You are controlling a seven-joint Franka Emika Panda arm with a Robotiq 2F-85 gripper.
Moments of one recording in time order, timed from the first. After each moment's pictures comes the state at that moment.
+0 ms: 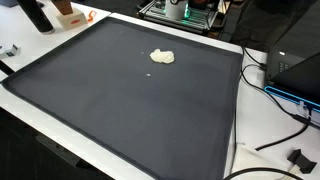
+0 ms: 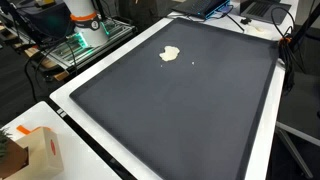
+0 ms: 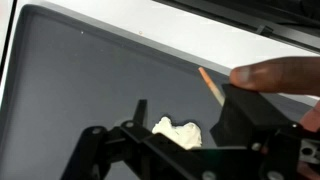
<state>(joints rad) 0.13 -0.46 0.27 -2.49 -0.07 1.81 0.06</state>
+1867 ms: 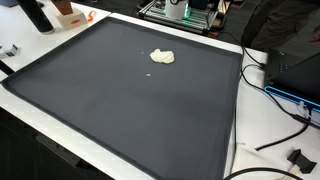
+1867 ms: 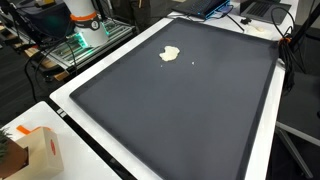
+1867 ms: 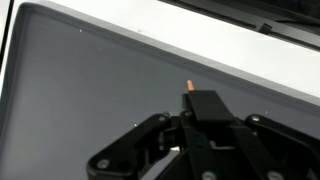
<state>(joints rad) 0.15 -0.46 0.25 -2.48 -0.07 1.81 0.06</state>
